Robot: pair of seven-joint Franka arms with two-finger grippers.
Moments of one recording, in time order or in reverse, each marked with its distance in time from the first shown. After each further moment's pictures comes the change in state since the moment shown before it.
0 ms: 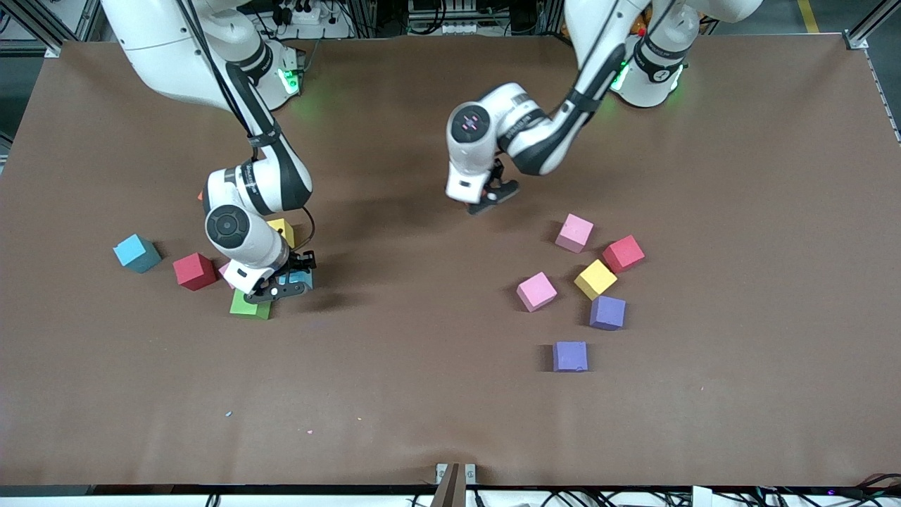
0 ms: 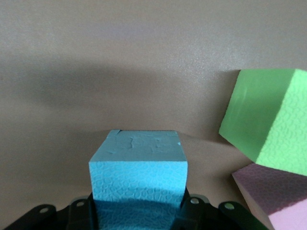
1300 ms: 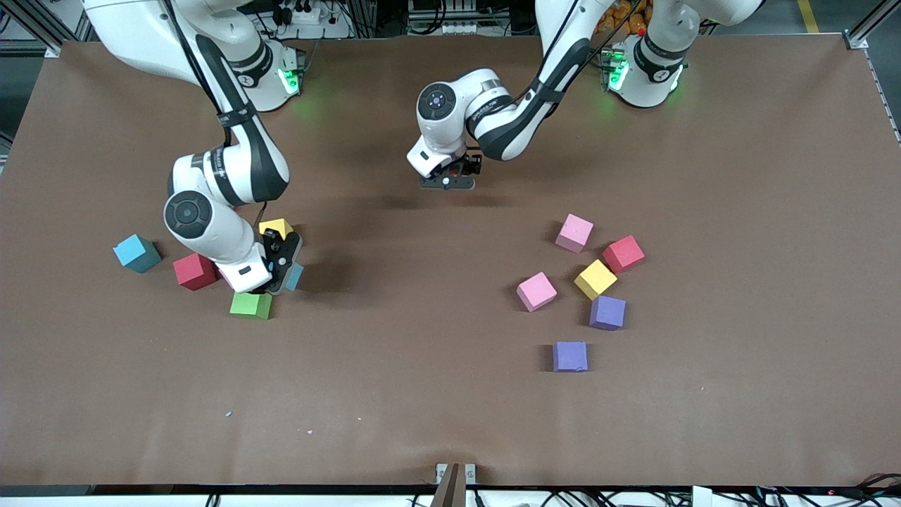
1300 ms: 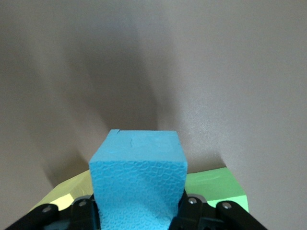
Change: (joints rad) left arm -0.099 0.063 0.002 0.042 0.006 -0.001 0.301; right arm -0.033 -0.115 -0.007 0.018 0.000 -0.093 -1.117
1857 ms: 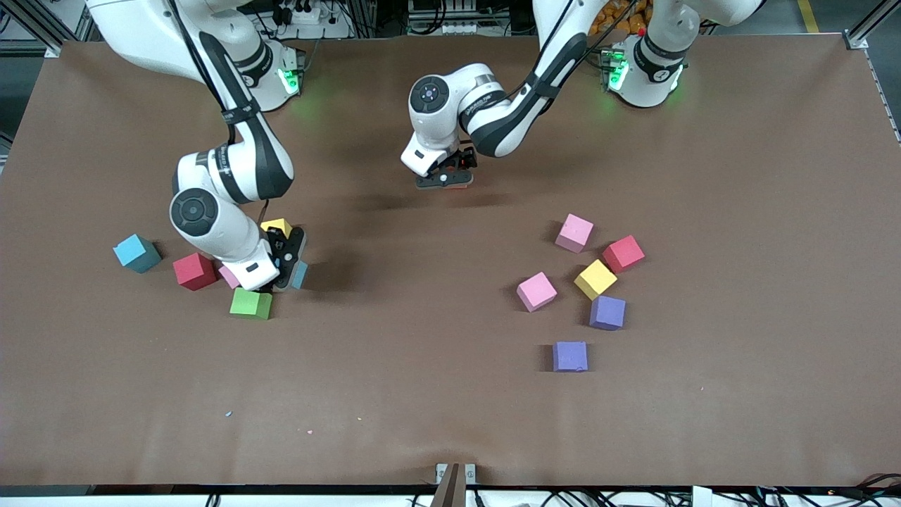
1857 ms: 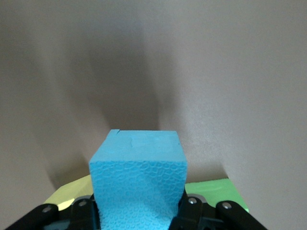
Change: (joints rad) left arm -0.007 -0.028 0.006 0.060 0.000 -0.043 -0.119; right arm 0.018 -0.001 0.008 0.000 0.000 0.000 -0.023
